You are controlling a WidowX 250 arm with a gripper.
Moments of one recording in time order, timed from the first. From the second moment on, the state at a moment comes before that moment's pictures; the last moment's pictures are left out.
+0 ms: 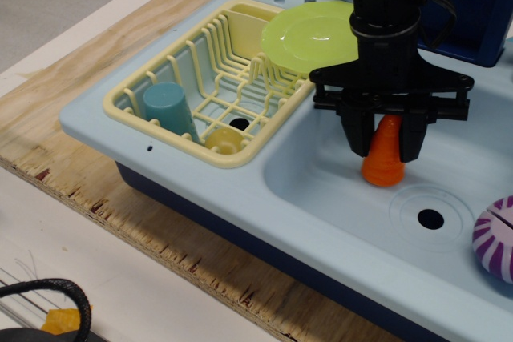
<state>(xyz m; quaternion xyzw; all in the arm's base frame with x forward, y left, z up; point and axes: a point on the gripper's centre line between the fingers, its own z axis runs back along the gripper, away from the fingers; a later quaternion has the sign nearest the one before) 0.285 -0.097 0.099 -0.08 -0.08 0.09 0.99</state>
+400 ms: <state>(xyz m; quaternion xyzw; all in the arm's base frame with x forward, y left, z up) 0.265 -0.090 0.147 -0.06 -0.14 0.15 0.98</state>
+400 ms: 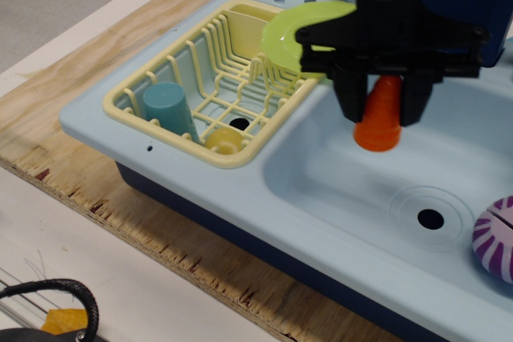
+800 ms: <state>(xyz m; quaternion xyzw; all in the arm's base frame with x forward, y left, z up) 0.268 -0.059 0.168 -0.07 -0.19 0.20 0.96</state>
